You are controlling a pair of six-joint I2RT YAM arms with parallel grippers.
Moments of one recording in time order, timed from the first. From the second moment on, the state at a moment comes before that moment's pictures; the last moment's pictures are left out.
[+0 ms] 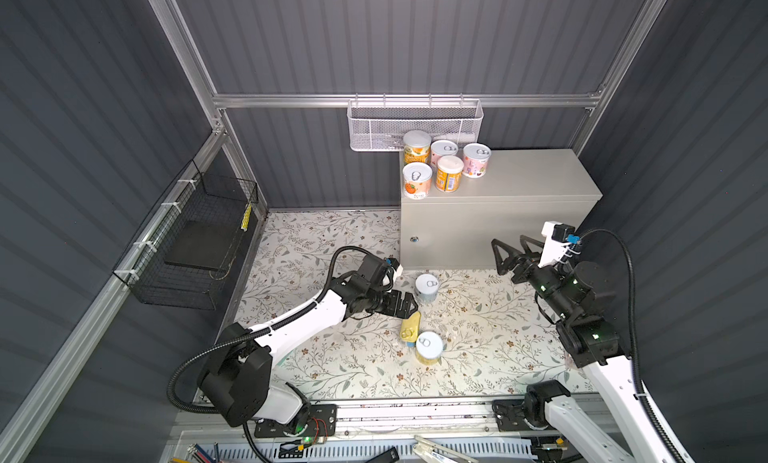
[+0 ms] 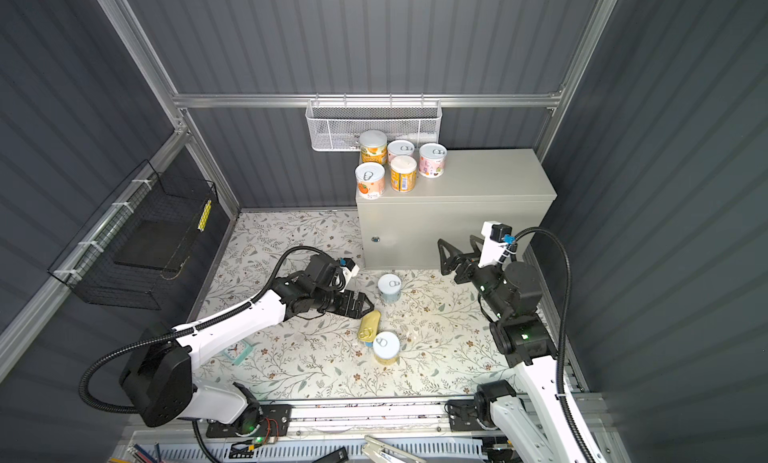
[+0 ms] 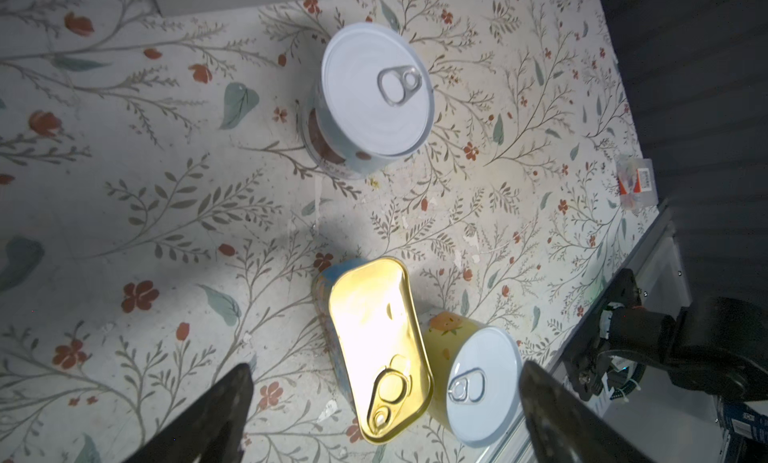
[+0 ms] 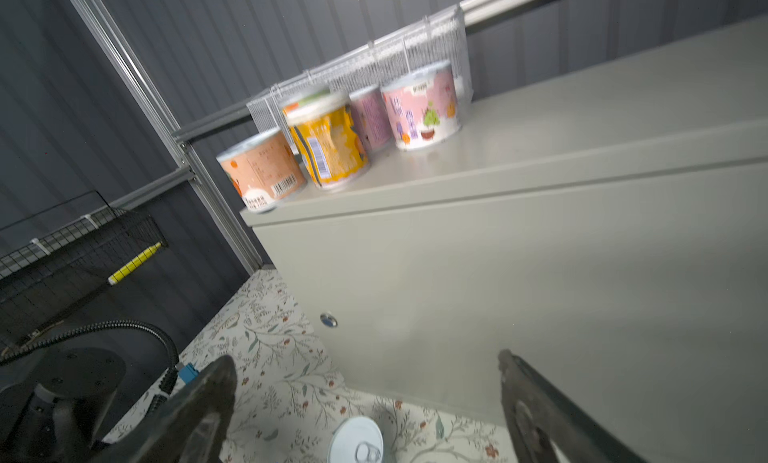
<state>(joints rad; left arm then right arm) -0.72 1.44 0.97 -0.47 0.32 -0.41 0.18 0.69 0.74 -0.10 -0.23 0.33</state>
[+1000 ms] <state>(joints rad) -0.75 1.30 0.76 -0.55 0.05 -0.56 0.88 0.78 0.57 -0.40 0.13 0.61</state>
